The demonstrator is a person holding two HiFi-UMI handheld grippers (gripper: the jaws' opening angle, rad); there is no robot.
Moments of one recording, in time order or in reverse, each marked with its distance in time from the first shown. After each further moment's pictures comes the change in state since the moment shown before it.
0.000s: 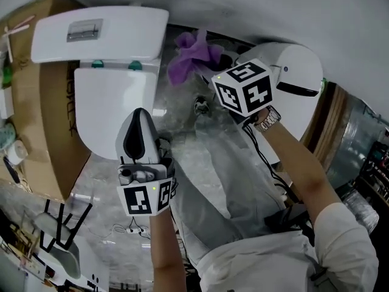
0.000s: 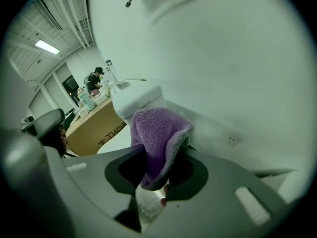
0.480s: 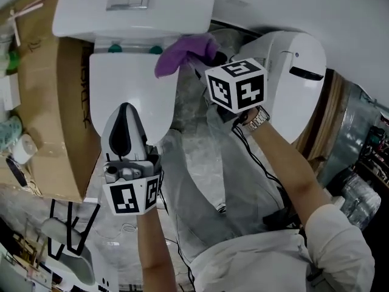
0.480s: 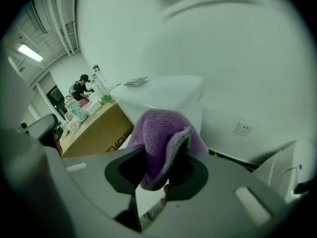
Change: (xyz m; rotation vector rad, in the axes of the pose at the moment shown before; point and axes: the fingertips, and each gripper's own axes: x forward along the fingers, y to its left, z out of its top) left arm -0.055 0.127 0.039 0.034 0.030 -0.070; right arm 0.058 0.107 0.017 0.145 -0.062 -0.115
